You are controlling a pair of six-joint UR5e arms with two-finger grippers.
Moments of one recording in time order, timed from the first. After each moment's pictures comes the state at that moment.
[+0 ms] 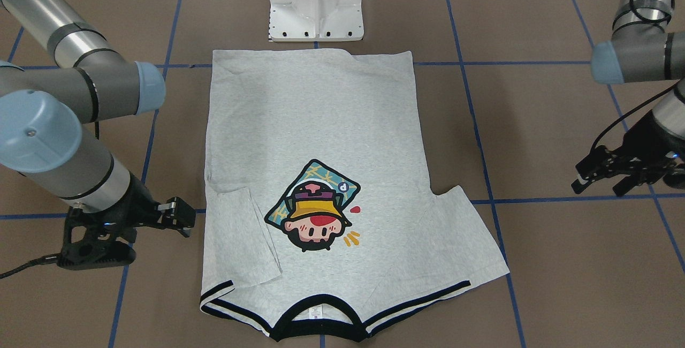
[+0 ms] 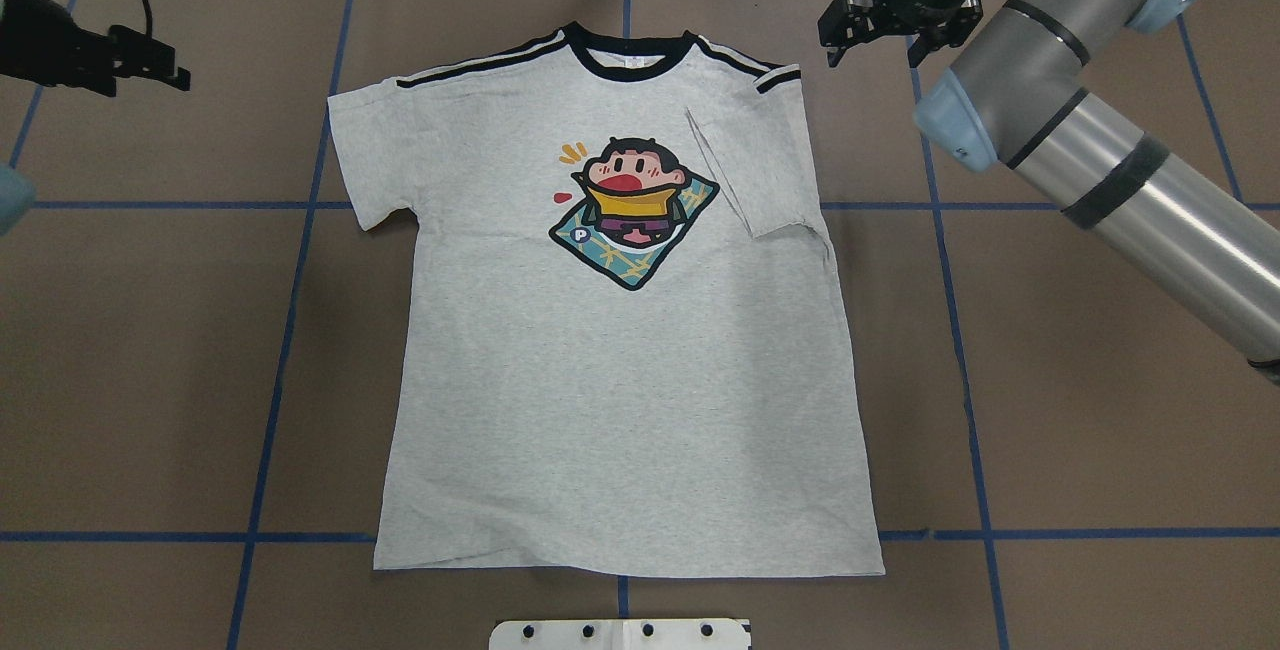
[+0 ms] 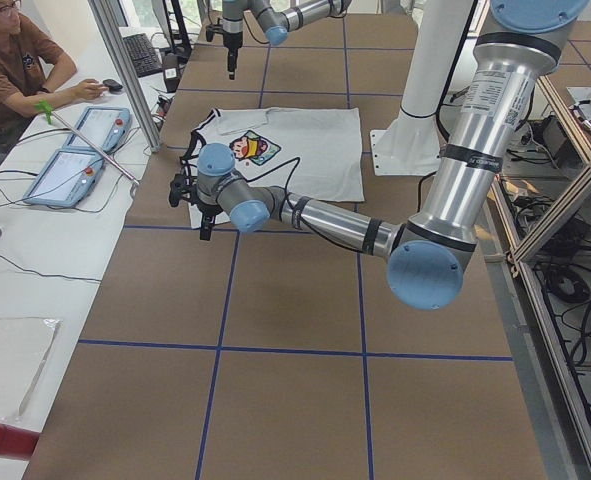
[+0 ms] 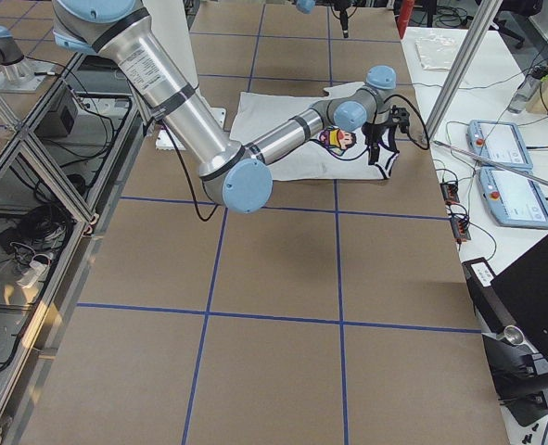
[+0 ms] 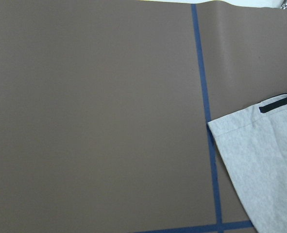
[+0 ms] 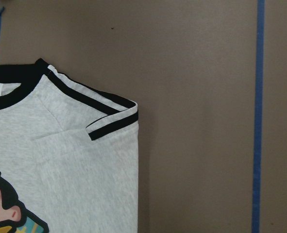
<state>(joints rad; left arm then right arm) -1.14 -1.90 -1.46 -2.22 -2.20 -0.87 1.02 -0.88 1.40 -1.44 2.18 0.76</state>
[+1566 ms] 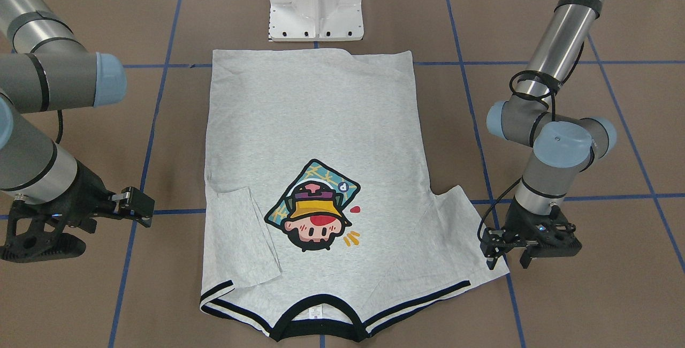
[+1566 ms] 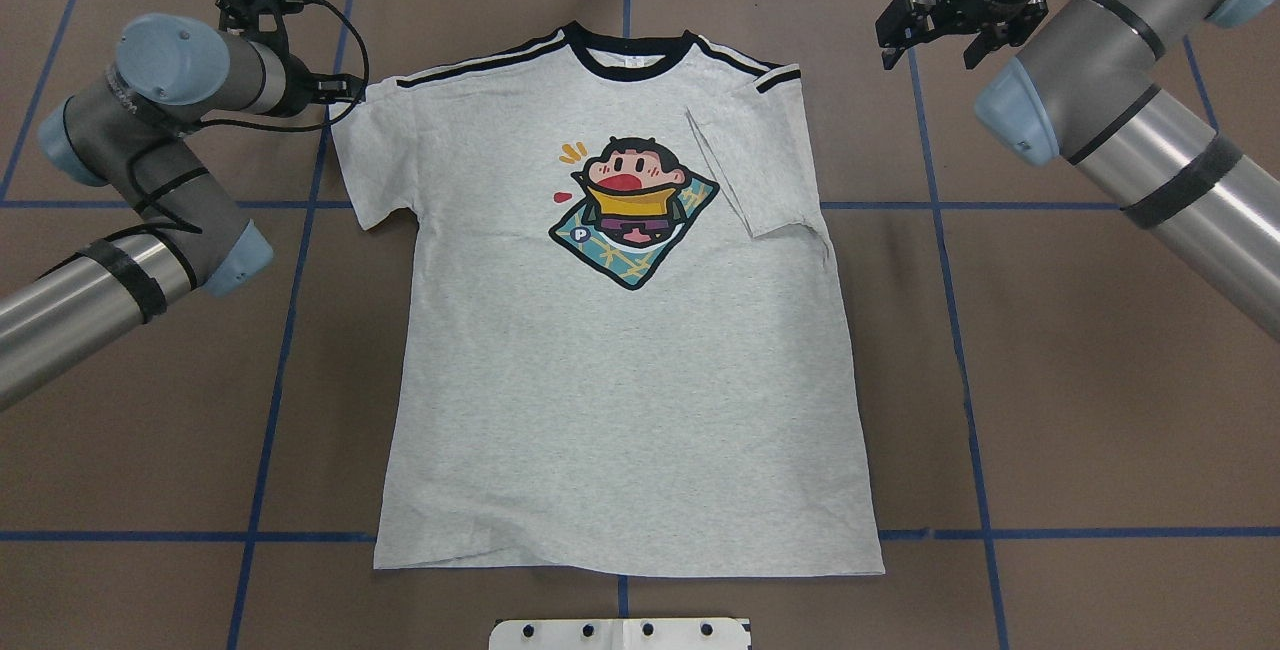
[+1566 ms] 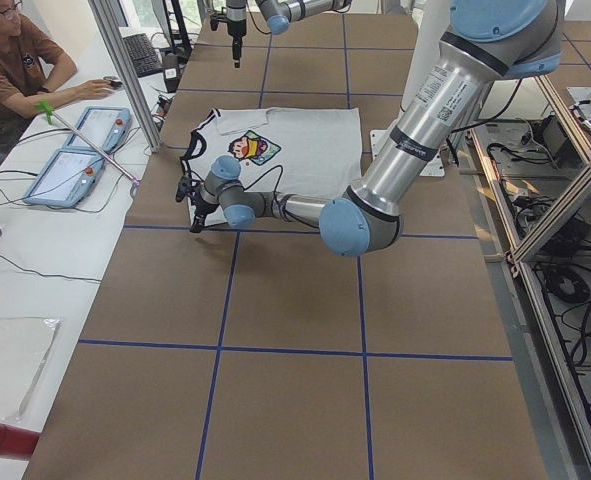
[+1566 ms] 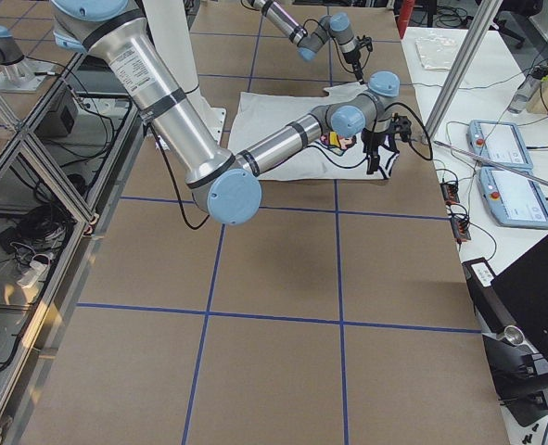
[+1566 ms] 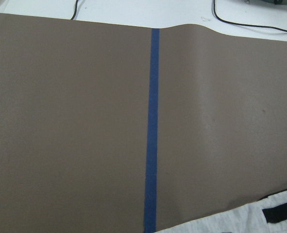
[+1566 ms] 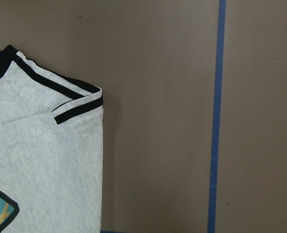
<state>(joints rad) -0.89 -2.18 -1.01 -2.48 -1.75 -1.00 1.06 -0.94 1.45 -1.49 2.21 0.71</state>
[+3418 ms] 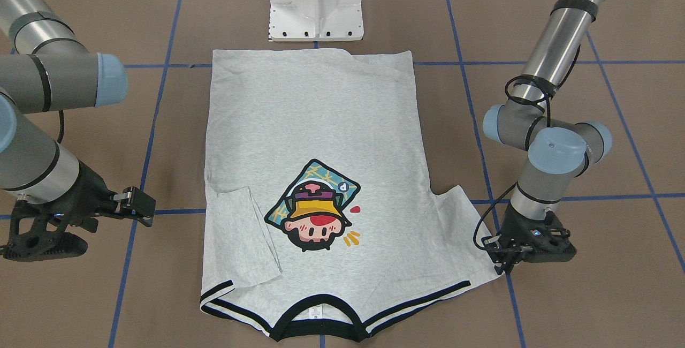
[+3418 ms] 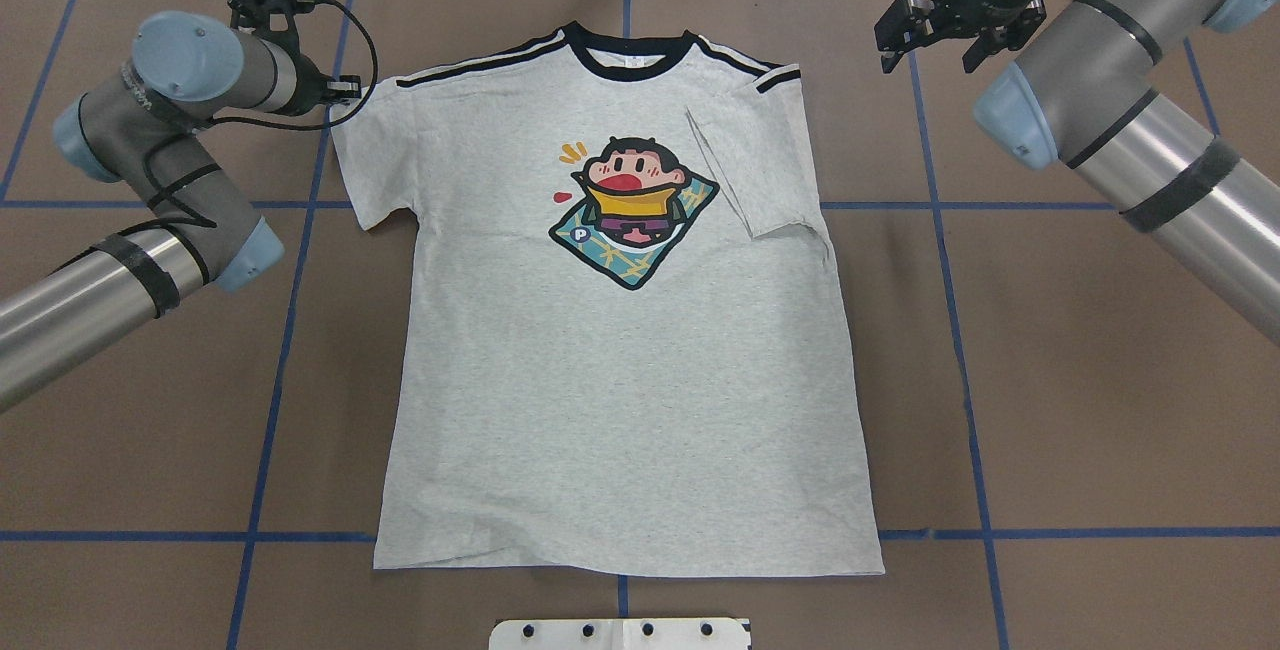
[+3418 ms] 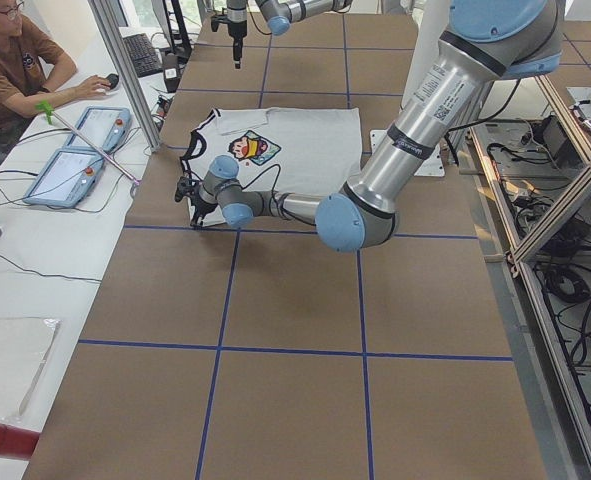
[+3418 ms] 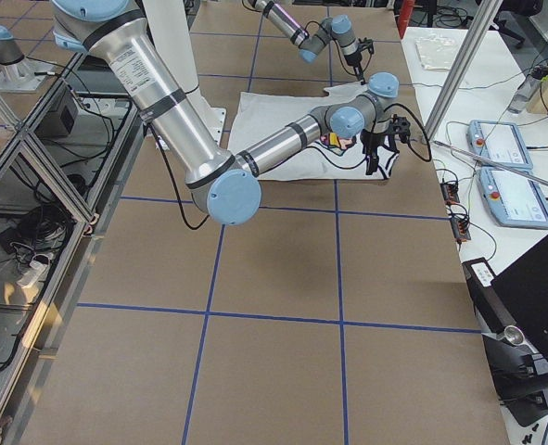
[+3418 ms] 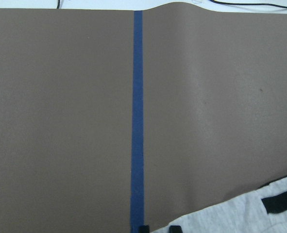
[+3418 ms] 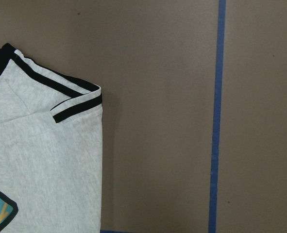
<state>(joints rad) -0.89 -2.21 -0.97 -2.48 -1.75 -1.00 1.05 -0.94 1.45 -1.49 2.20 0.71</state>
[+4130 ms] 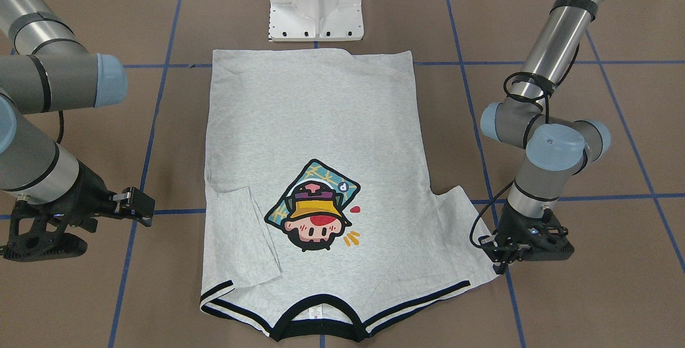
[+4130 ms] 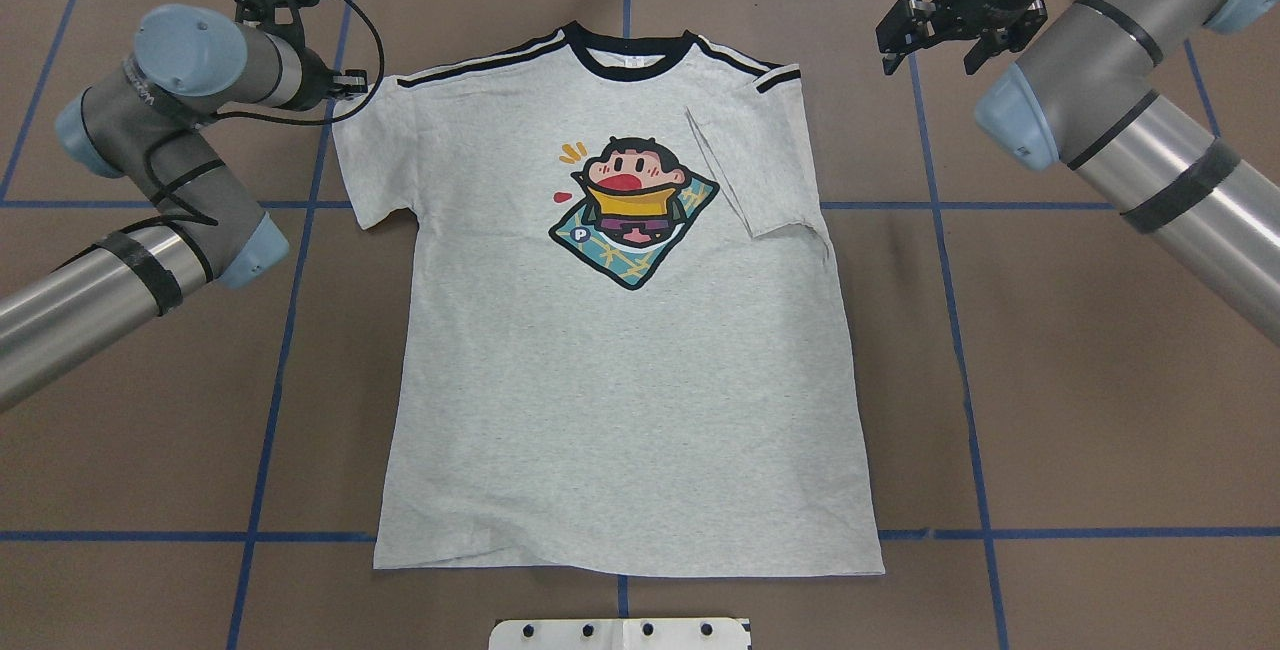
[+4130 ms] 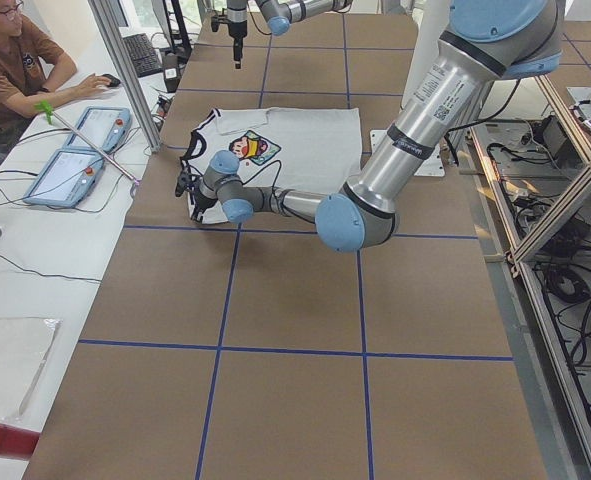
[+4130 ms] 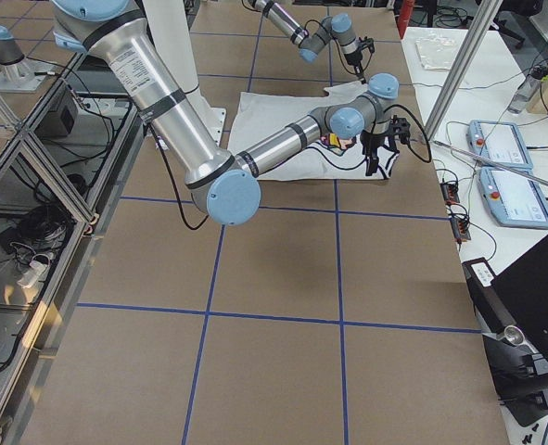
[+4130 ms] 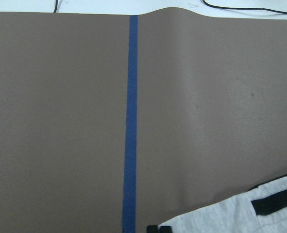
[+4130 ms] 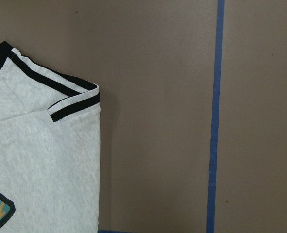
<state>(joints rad) -0.89 -2.21 -1.02 -2.45 -1.75 -1.01 1.05 -0.94 1.45 -1.49 2.20 0.71</state>
